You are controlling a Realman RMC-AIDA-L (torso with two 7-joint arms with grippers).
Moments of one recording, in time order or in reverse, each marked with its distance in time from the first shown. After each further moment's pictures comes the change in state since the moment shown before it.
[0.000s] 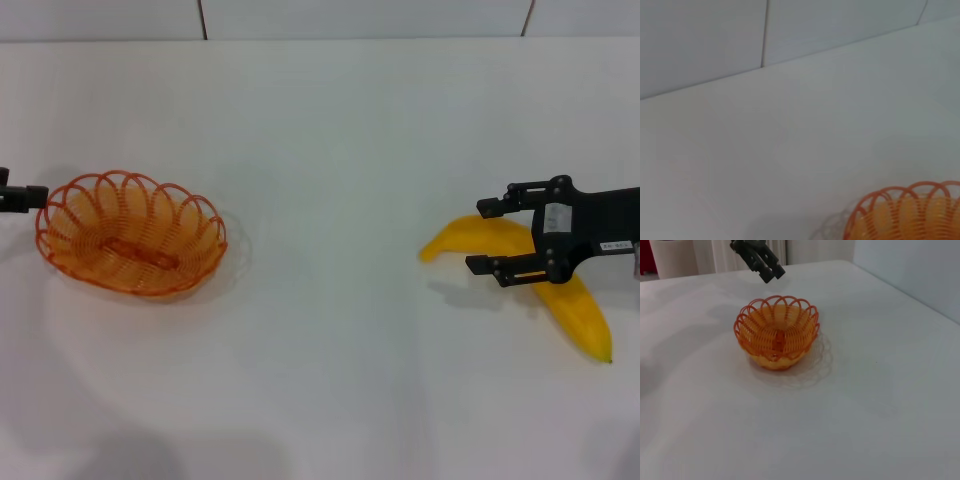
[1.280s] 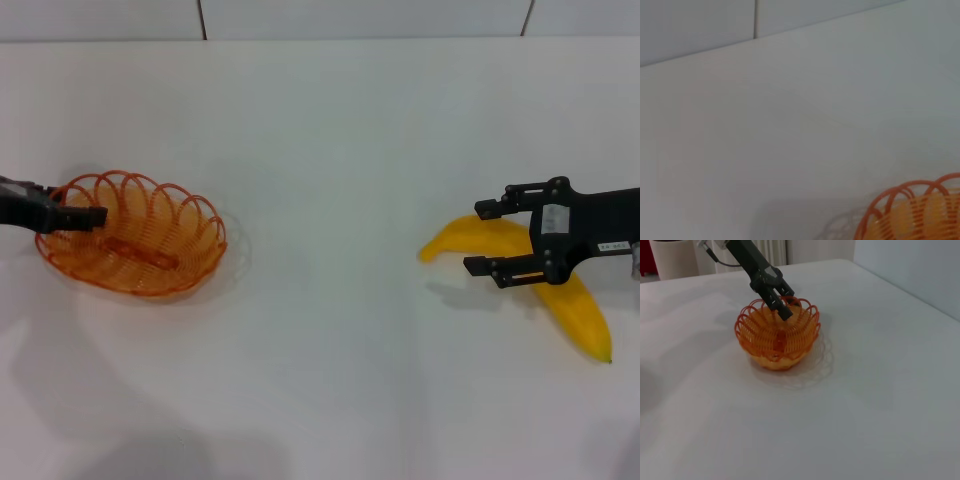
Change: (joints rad) left arm -0.069 -0.056 0.018 -0.206 0.058 -0.248 0.070; right arm 0.002 0.002 -0.004 0.000 -0.002 0.000 0.012
